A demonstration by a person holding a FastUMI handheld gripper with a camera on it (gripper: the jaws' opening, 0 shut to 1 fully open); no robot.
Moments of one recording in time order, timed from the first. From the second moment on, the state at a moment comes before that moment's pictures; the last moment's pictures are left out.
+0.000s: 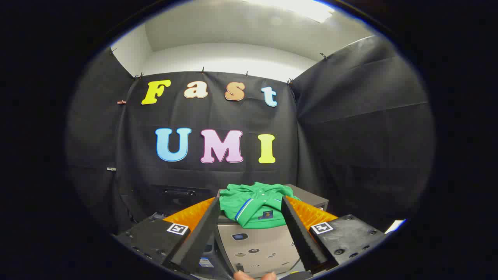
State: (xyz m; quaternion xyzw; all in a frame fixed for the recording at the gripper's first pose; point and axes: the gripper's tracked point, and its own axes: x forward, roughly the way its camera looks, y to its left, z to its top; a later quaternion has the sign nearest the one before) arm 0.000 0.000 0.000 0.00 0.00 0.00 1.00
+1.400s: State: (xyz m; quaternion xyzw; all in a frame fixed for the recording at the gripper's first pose) arm 0.000 0.004 0.000 0.01 0.00 0.01 1.00
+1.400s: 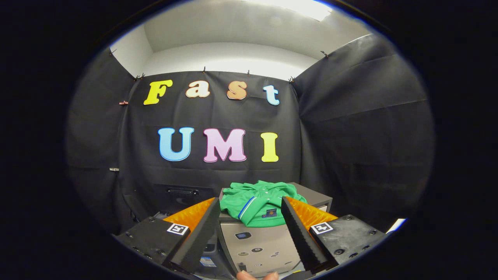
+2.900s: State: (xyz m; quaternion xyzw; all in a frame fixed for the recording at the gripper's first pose) arm 0.280 -0.031 -0.105 -0.06 0.29 0.03 0.95
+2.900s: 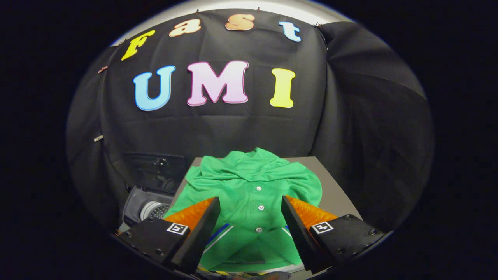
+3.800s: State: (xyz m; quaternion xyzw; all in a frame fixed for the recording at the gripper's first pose) arm 0.307 -0.042 -0.143 -0.04 0.36 0.03 0.93
